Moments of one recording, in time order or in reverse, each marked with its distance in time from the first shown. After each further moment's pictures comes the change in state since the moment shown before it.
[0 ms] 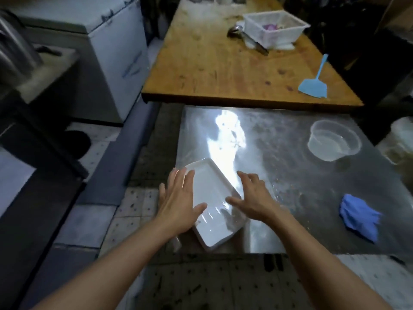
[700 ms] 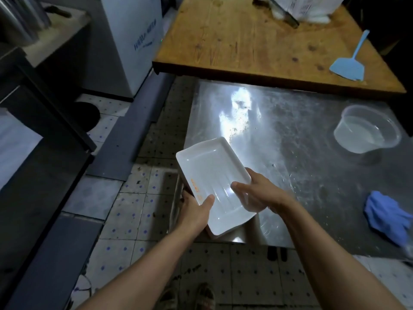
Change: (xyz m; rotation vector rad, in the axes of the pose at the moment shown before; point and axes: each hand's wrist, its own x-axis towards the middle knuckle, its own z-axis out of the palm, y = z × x) left_hand -0.015 0.002 0.075 -0.876 -0.074 -0.662; right_hand 0.034 0.018 0.035 0.550 -0.278 0.037
